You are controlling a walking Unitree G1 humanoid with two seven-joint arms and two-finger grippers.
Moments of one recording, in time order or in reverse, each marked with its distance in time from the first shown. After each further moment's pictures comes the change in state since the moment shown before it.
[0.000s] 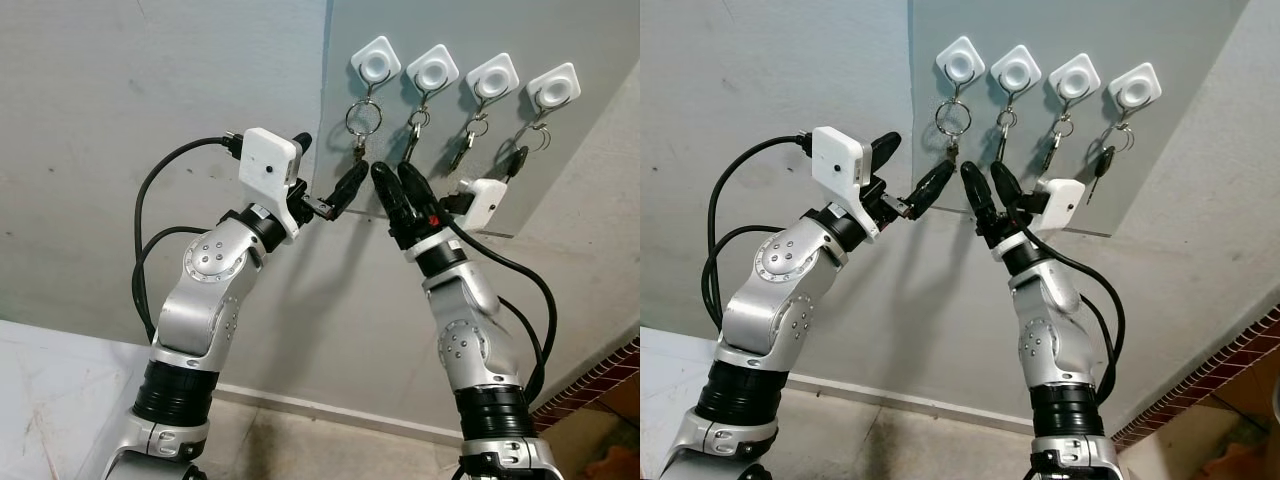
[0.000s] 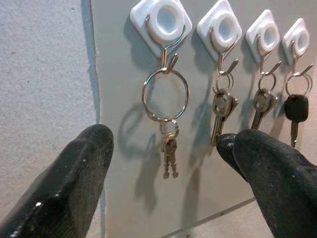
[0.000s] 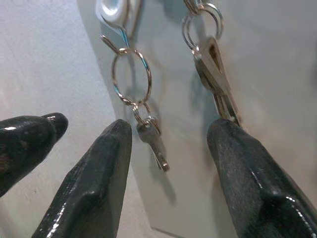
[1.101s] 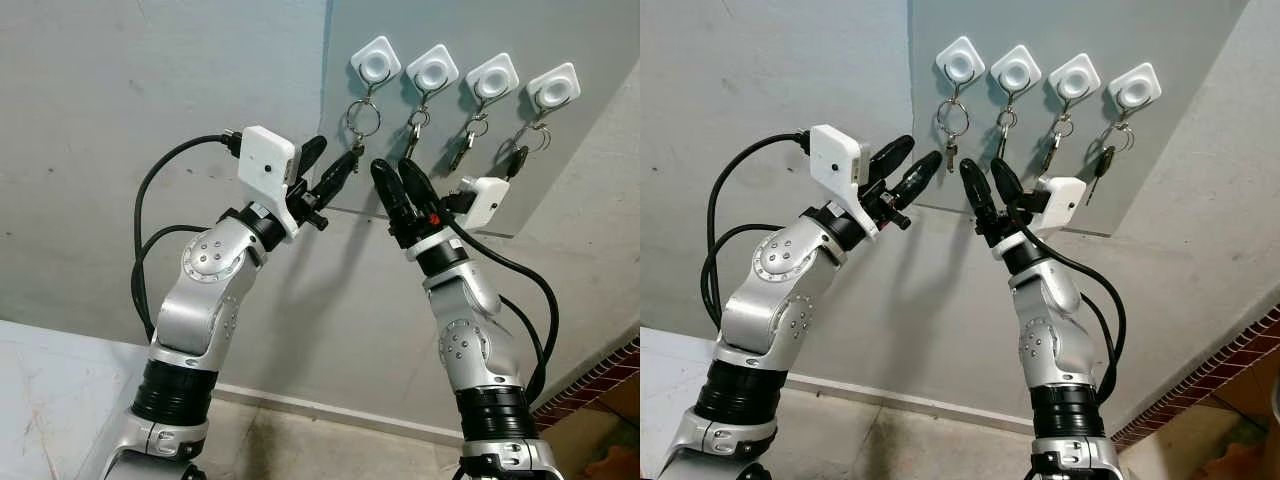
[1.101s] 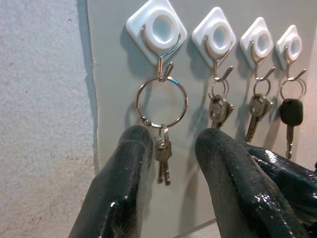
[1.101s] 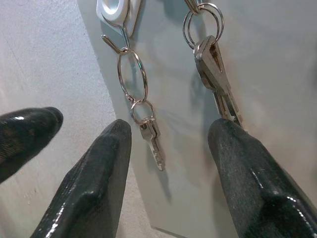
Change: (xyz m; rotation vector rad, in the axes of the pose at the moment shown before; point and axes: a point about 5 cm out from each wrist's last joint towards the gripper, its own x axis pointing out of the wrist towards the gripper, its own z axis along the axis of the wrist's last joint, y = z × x) left arm 0.001 0.001 0.001 0.011 -0.007 -0.005; right arm -0.001 0.000 0.000 -0.001 0.001 -0.003
